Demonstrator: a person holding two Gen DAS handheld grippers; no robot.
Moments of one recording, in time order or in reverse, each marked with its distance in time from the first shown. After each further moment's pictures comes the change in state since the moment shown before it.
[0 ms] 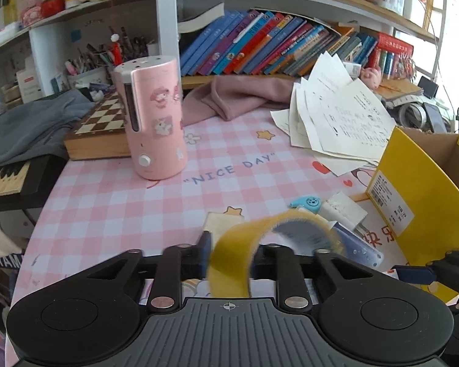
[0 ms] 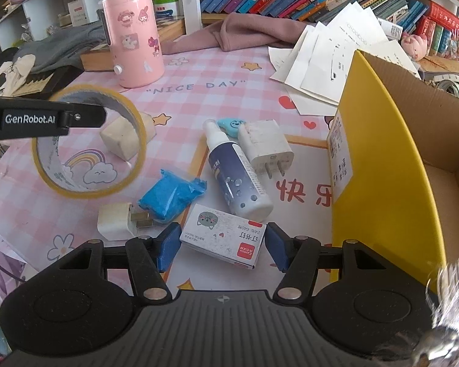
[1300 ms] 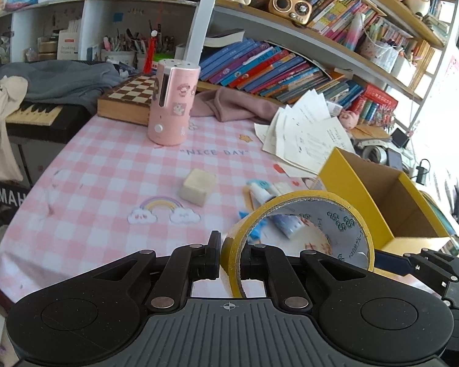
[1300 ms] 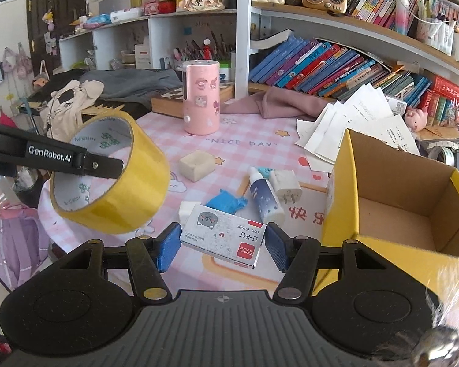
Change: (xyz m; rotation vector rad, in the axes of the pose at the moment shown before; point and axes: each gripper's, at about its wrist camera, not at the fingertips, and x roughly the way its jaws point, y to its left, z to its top) left arm -0.127 -0.007 -0.071 -0.247 -0.064 -0.094; right arm -0.136 0.023 -0.062 -0.149 -0.248 0.089
